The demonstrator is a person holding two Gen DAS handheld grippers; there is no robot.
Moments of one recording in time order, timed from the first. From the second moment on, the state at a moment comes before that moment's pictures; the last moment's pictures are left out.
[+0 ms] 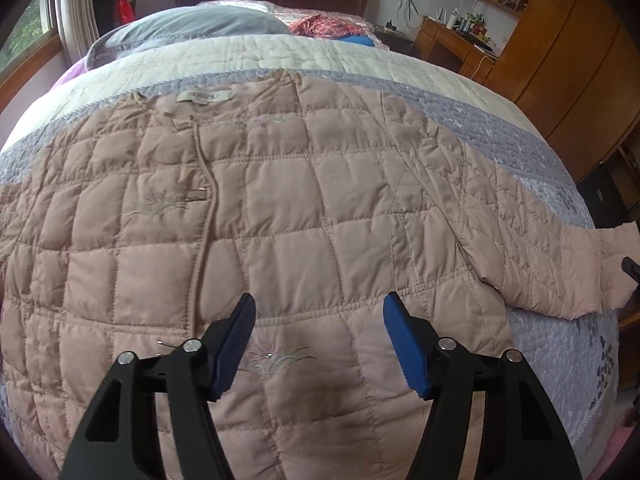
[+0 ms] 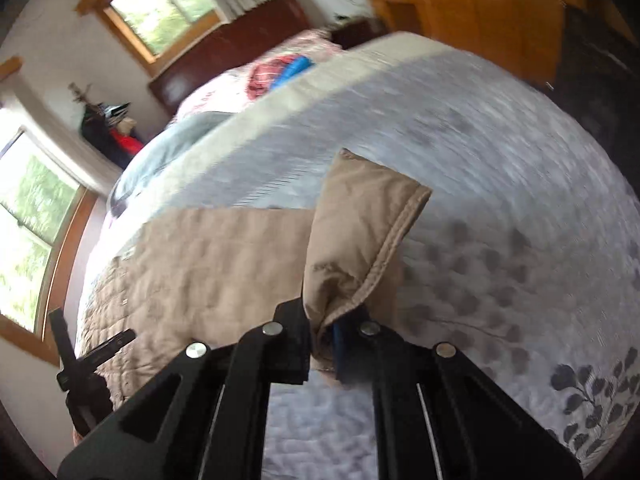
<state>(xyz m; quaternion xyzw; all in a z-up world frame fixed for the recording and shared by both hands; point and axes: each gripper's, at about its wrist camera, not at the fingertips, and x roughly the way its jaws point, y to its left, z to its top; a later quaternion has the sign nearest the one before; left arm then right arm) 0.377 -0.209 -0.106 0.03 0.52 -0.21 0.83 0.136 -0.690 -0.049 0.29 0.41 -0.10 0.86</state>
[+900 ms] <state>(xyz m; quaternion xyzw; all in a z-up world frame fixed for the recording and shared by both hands) 0.383 -0.147 -0.096 -0.01 0.52 -0.21 0.83 0.299 -0.470 -0.066 0.20 0.48 0.14 0.84</state>
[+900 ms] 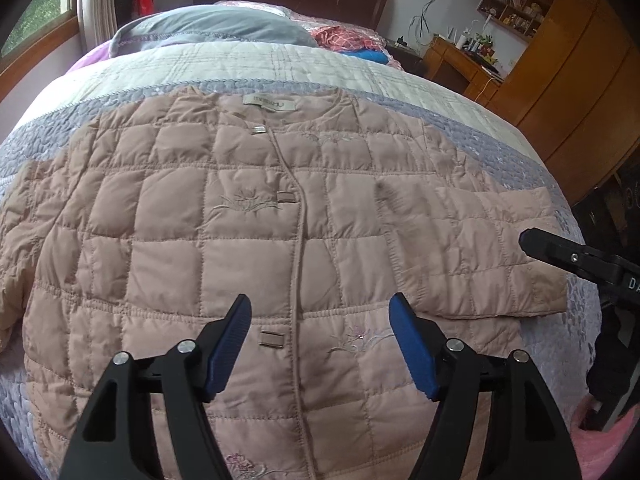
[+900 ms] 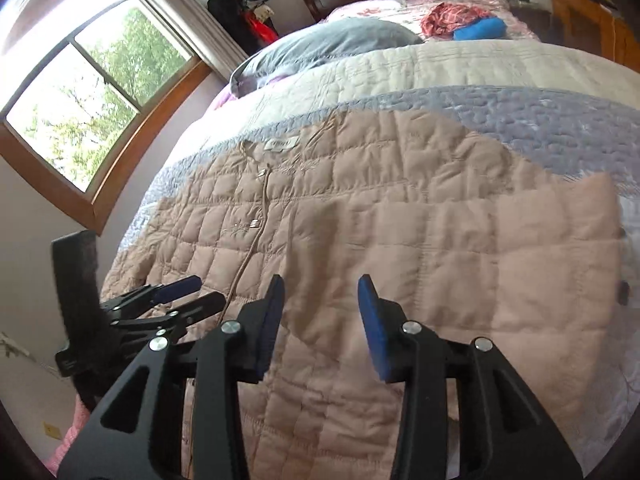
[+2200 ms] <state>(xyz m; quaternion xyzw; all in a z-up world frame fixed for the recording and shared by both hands) 0.420 -0.062 -0.105 -0.05 0.51 -0.12 0.85 0.288 -0.496 -0.127 0.21 0.52 0.08 0.82</state>
